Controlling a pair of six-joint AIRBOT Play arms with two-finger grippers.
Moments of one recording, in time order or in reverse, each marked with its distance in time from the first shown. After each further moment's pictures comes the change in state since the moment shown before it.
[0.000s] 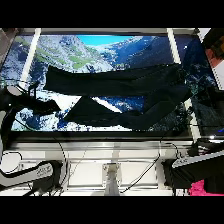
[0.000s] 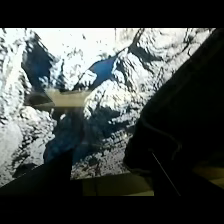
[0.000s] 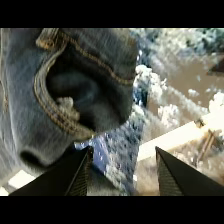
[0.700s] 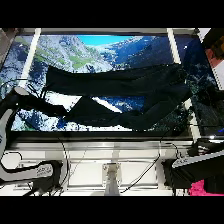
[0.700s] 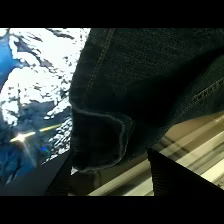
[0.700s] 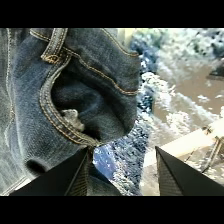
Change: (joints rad) left arm -0.063 -0.090 -0.011 -0.129 -0.092 0.335; right arm 0.006 0.000 -0.004 0.020 -0.021 0.012
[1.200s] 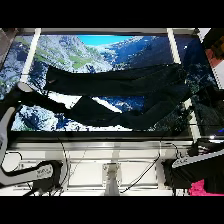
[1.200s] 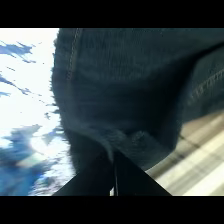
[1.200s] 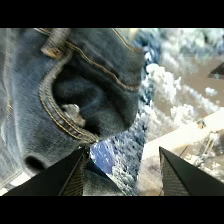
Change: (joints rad) left arm -0.053 0.074 0.060 0.017 0.012 -0.002; right arm 0.014 -0.017 0.021 -0.021 0.036 0.003
